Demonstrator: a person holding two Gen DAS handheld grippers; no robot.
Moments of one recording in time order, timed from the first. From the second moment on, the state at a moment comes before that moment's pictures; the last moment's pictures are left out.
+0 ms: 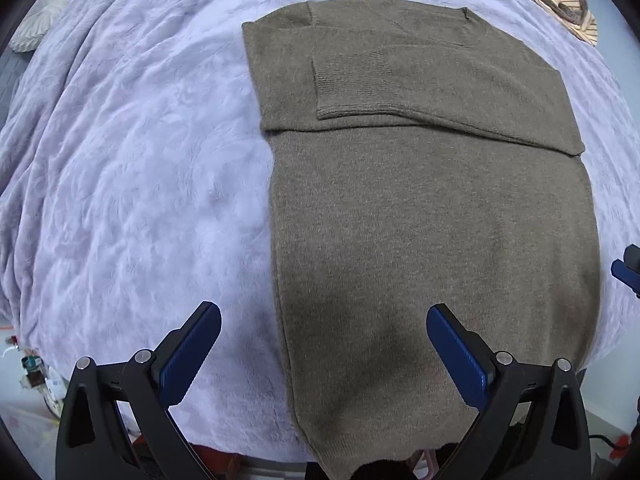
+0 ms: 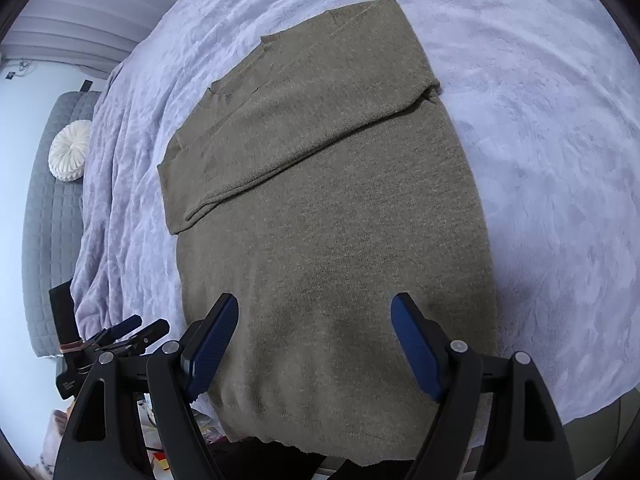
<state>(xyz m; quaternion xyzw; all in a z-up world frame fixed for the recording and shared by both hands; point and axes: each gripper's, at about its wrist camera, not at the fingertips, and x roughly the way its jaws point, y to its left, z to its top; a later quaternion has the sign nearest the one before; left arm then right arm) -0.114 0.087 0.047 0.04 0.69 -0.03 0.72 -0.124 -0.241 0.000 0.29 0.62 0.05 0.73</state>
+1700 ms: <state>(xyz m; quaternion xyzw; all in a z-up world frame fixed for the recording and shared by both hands) -0.238 0.124 -0.035 -0.13 0.76 -0.17 0.62 -0.258 -0.250 -0.100 0.36 0.72 0.11 0.59</state>
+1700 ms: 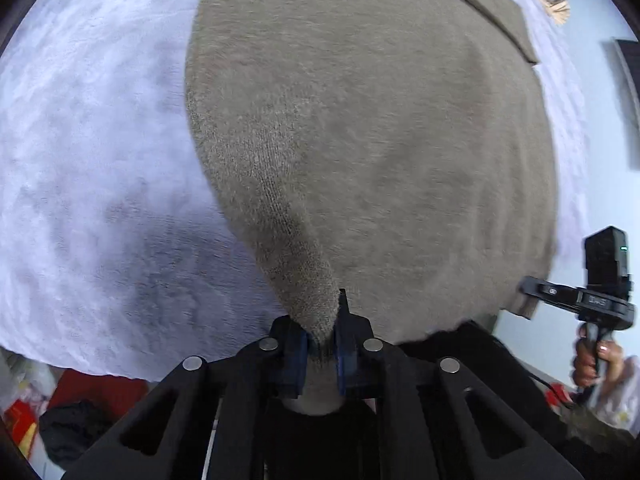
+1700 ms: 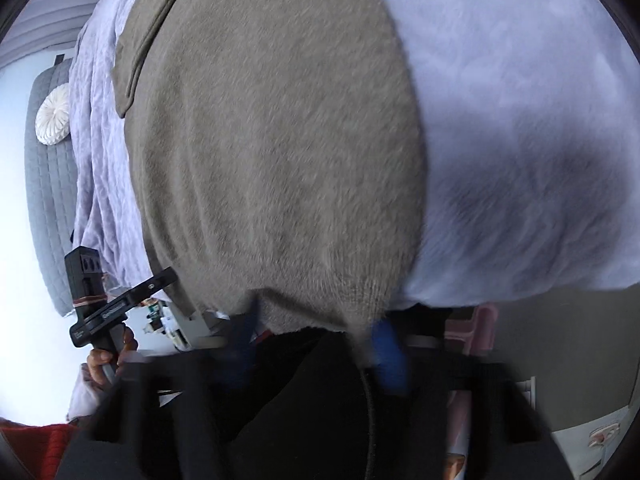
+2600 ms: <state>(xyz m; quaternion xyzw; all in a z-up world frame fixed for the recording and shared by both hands) -0.037 0.137 0.079 -0.27 0.58 -0.19 0.75 -0.037 -0.318 0.028 0.55 0.44 0.28 0.65</state>
